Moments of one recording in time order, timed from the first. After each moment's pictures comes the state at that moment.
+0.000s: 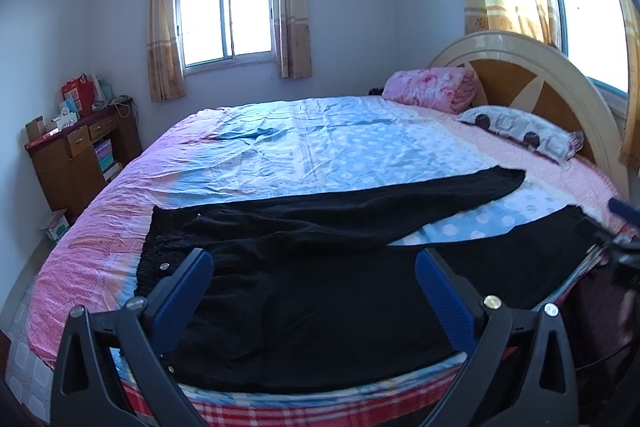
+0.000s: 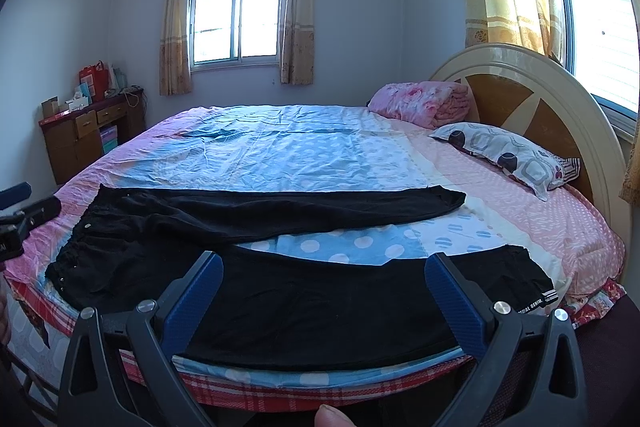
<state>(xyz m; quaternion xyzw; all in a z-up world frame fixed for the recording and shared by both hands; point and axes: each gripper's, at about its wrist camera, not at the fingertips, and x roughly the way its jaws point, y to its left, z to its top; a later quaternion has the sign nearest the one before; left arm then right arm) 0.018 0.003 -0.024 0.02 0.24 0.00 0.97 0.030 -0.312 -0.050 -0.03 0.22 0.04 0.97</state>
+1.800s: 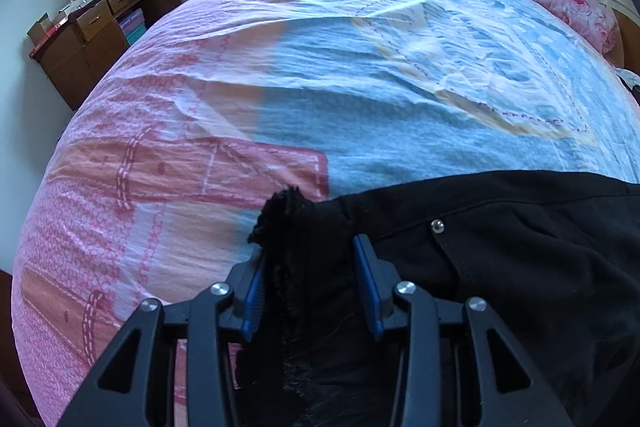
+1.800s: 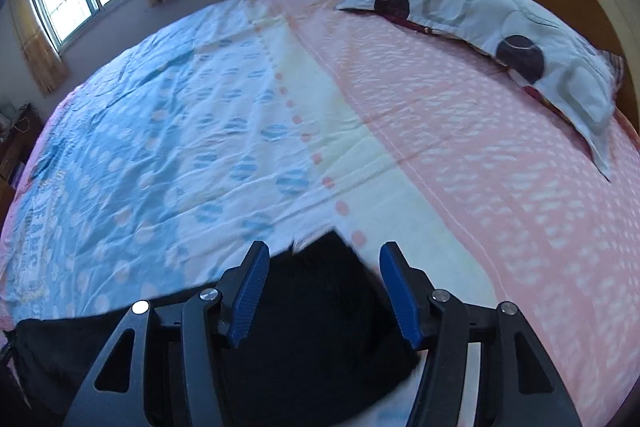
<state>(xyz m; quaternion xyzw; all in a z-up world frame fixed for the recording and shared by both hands) 0.350 0.286 -0.183 -0.02 0.49 0.11 0.86 0.499 -0.564 -0.135 0.09 0.46 -0.07 0.88</state>
